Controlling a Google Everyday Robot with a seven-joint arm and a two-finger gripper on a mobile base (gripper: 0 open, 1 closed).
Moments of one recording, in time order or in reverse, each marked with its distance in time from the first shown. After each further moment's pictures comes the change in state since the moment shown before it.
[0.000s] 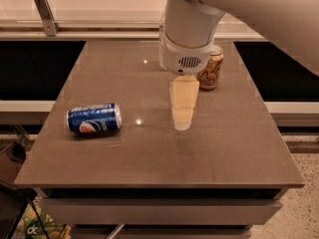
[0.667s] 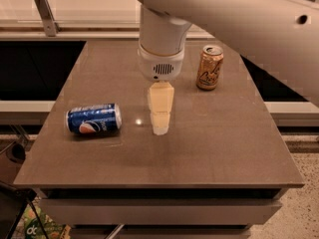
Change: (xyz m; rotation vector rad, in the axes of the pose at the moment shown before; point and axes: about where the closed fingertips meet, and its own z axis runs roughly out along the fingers) arm -0.043 -0.003 0.035 -0.095 -0.036 -0.054
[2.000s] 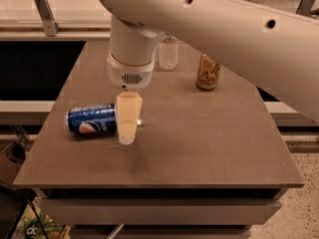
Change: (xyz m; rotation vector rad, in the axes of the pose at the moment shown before) arm -0.072 0.009 0.016 -0.021 -0.128 -0.010
